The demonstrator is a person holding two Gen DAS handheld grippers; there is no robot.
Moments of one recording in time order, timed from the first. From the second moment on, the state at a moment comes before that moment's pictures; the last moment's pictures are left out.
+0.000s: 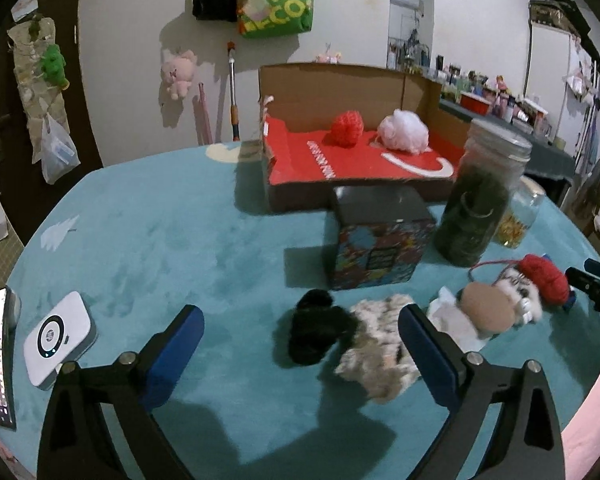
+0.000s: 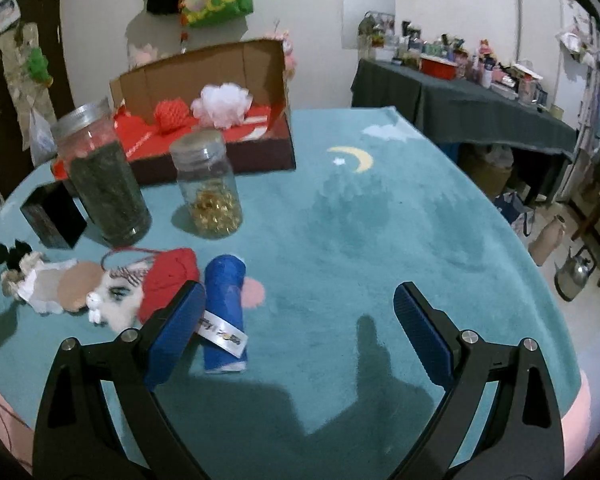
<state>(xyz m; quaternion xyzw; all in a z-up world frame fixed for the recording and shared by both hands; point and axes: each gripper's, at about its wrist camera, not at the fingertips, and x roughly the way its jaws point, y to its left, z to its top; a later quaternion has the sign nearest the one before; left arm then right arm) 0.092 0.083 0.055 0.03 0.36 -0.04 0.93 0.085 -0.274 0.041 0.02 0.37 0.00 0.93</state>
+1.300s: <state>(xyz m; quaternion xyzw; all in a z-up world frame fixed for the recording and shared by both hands) 0.079 0.033 0.071 0.03 0.33 -0.15 0.93 0.077 -0.215 0.078 -0.02 0.29 0.12 0.95</state>
